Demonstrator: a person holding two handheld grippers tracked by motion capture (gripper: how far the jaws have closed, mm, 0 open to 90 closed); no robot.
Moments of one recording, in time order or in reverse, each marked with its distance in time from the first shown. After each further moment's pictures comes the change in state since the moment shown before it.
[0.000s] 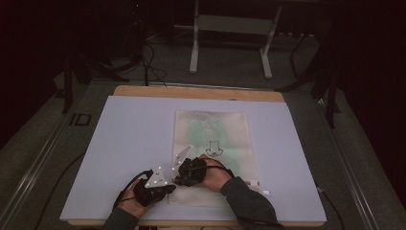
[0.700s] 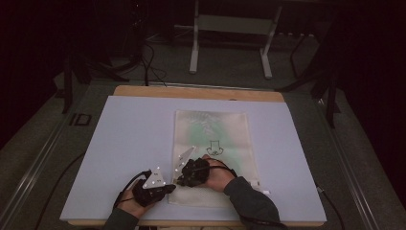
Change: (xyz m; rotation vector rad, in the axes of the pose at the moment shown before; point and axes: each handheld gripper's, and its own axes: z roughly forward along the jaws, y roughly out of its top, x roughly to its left) left arm 0.004 -0.005 -0.001 -0.044 -0.024 -0.017; right arm -0.001 -0.007 -0.003 -0.011 0.010 -0.032
